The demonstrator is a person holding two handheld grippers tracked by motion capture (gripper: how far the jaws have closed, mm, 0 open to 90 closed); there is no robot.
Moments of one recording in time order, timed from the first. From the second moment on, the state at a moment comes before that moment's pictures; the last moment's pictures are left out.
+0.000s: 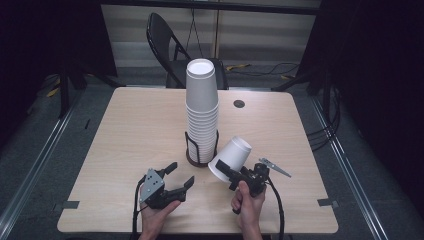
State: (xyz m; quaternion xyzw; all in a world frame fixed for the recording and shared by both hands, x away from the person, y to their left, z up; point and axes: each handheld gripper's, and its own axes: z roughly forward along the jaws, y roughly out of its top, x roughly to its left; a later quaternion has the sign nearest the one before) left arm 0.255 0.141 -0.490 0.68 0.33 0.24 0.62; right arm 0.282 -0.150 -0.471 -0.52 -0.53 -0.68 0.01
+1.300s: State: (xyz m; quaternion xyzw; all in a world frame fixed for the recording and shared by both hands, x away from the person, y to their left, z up) left arm 0.259 0.098 -0.494 0.66 0.31 0.26 0.63; right arm 0.265 -0.114 -0.496 -0.53 -0.46 -0.68 0.20
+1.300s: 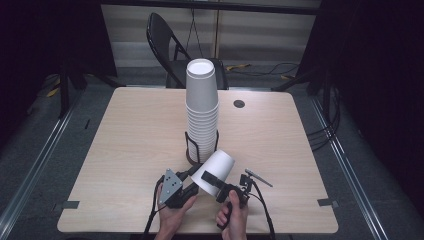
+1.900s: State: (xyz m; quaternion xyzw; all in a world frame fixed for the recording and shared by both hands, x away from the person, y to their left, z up) left arm 0.259 0.105 -0.489 0.66 0.31 0.23 0.64; right arm 0.266 -0.113 -0.490 -0.52 -0.48 -0.69 0.18
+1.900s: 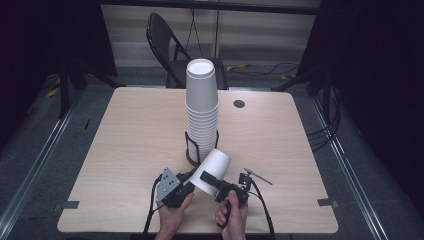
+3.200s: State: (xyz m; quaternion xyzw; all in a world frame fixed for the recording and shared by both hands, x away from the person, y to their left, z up) left arm 0.266 0.149 -0.471 0.74 0.30 0.18 0.57; right arm 0.283 -0.163 -0.459 -0.50 -0.57 -0.65 -0.06
